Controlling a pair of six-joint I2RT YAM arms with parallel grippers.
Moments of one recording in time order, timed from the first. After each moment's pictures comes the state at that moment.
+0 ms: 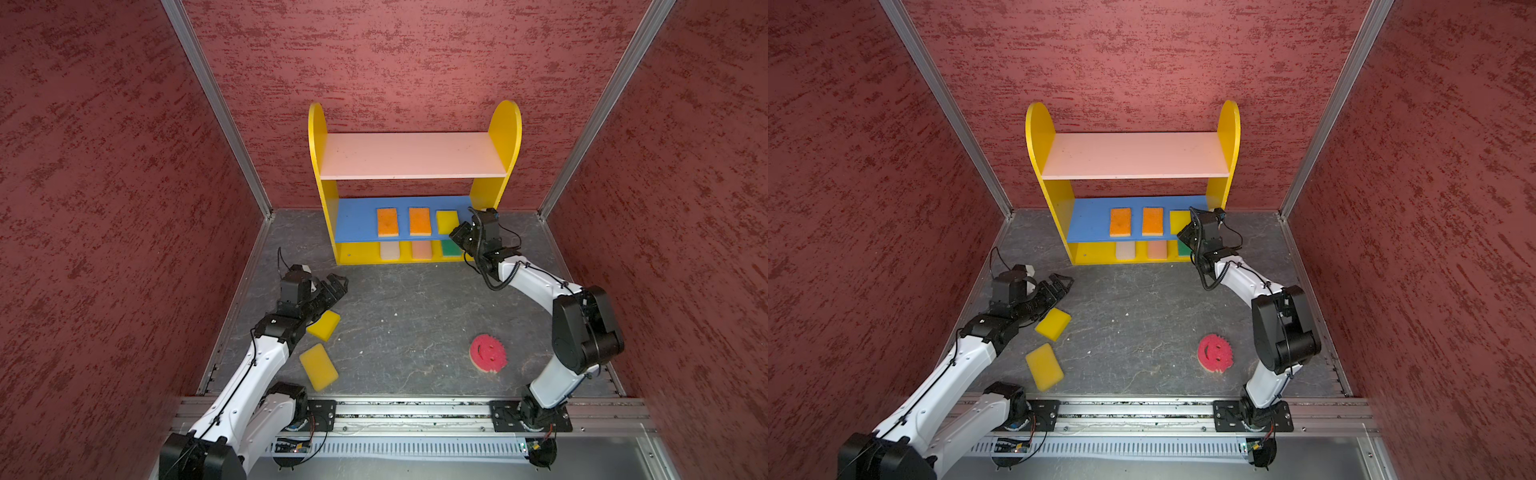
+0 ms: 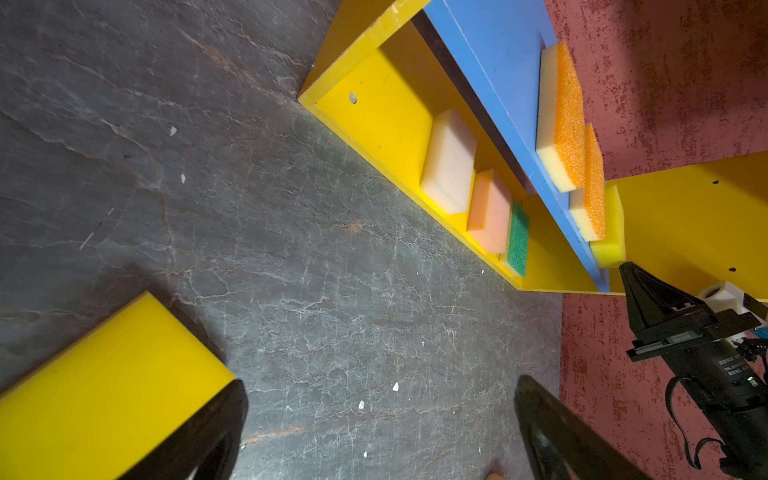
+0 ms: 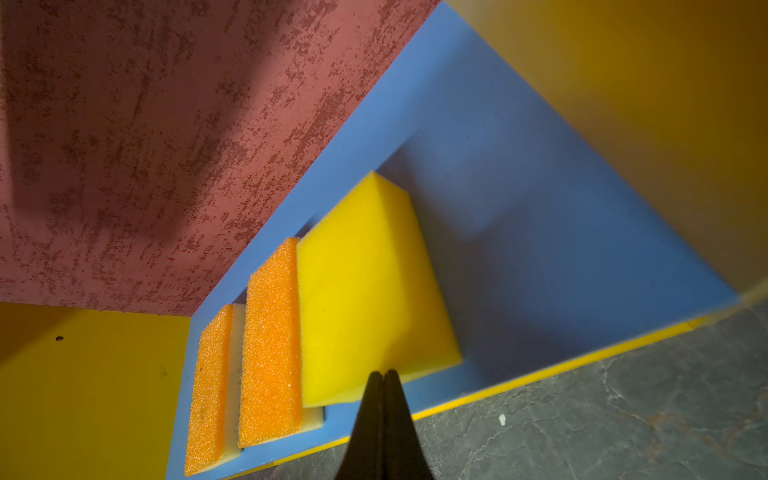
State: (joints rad) left arm -0.17 0.90 0.59 -0.34 0.20 -0.90; right arm 0.30 1.71 1.18 0.07 0.03 0.96
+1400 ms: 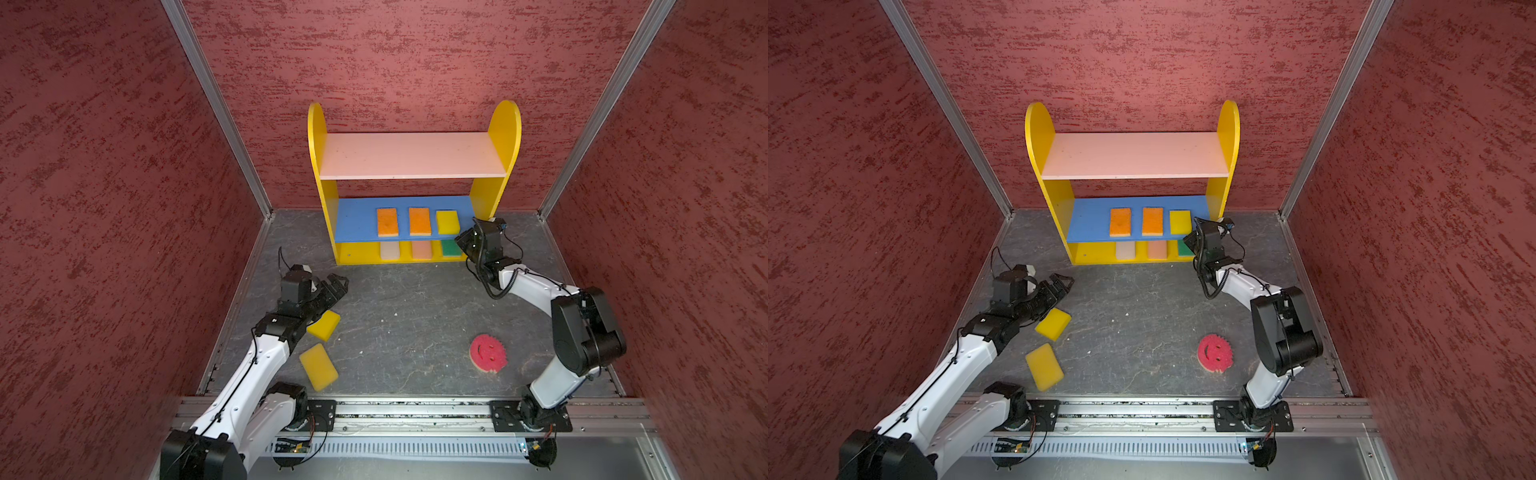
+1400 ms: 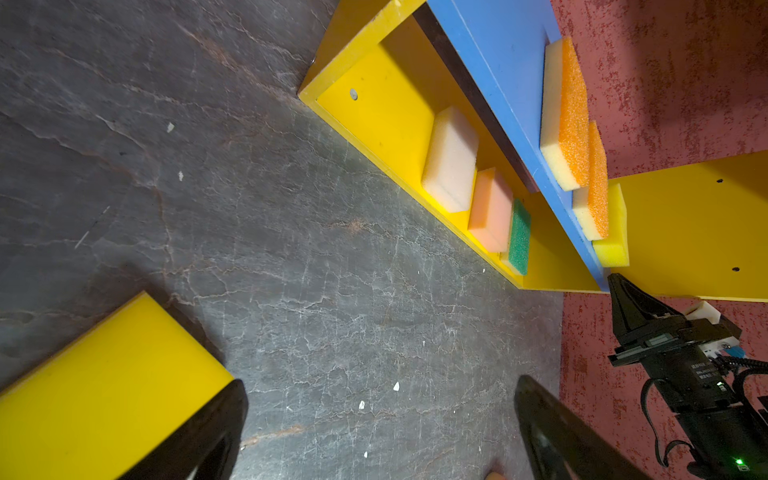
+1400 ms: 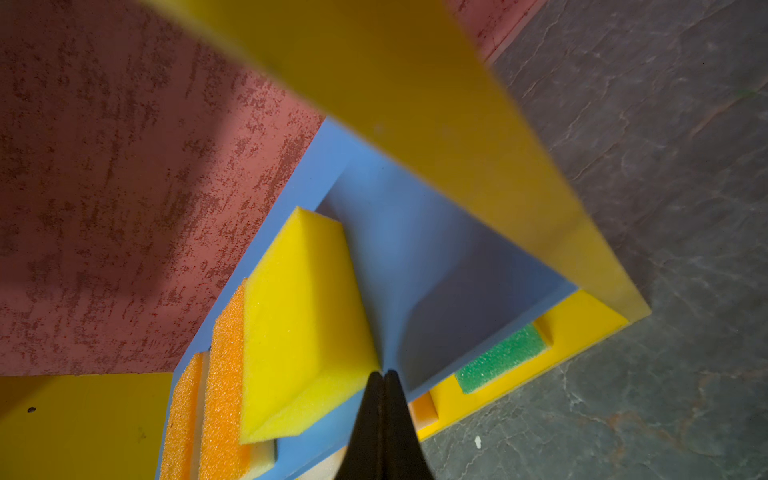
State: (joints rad) left arm -0.16 0.91 0.59 -0.33 0.21 -0.90; right arm 0.29 1.69 1.06 0.20 0.14 1.05
